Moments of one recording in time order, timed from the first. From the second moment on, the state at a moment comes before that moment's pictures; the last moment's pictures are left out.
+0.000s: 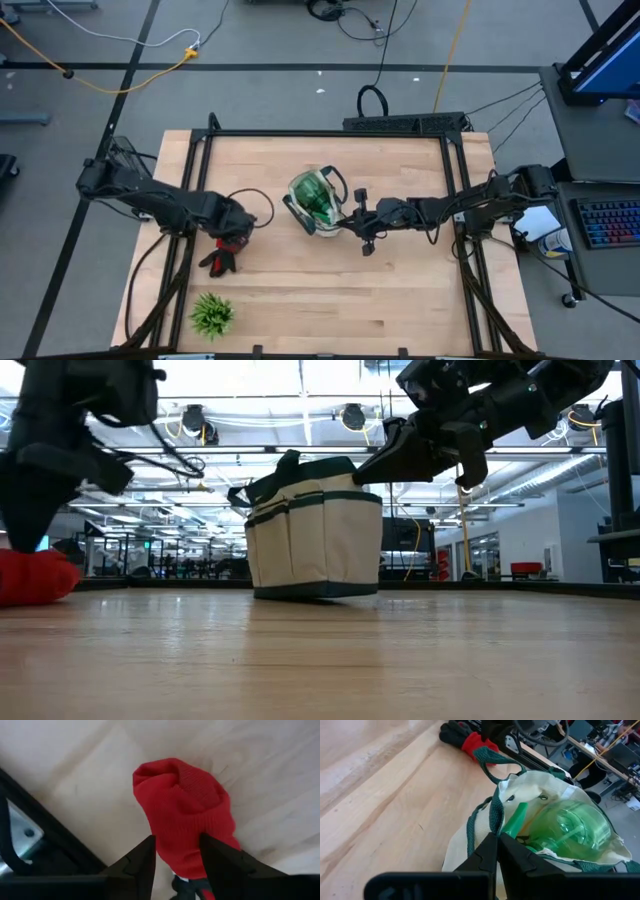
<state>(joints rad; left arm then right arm) -0.17 1.24 0.73 -1.17 0.06 -1.08 0.09 1.45 0.65 0.42 0.13 -0.46</state>
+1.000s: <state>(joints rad) -0.23 1.24 0.64 -0.90 -0.13 -0.87 0.09 1.45 0.65 0.42 0.13 -0.40</state>
